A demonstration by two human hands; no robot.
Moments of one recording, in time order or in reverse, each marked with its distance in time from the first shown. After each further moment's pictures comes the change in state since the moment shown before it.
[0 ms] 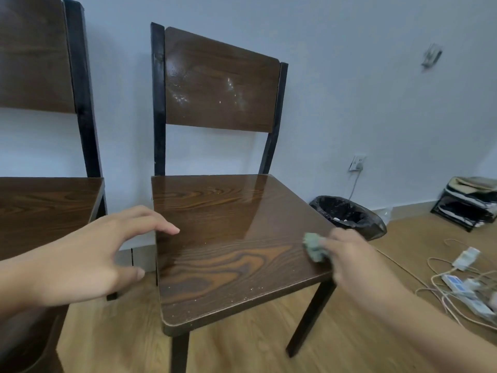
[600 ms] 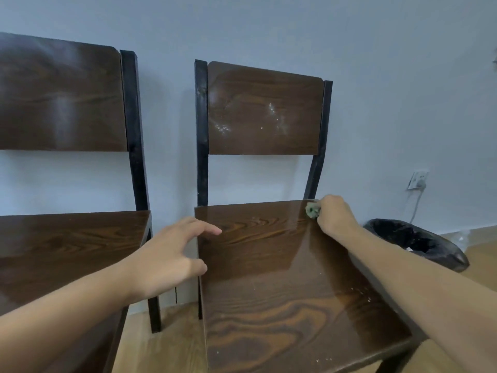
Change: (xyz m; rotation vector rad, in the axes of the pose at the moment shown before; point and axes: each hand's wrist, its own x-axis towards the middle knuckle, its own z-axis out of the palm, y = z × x) left_hand 0.060 -0.006 -0.005 -0.170 0.106 -0.180; right_hand 0.223 -0.040 0.057 0.269 0.025 0.290
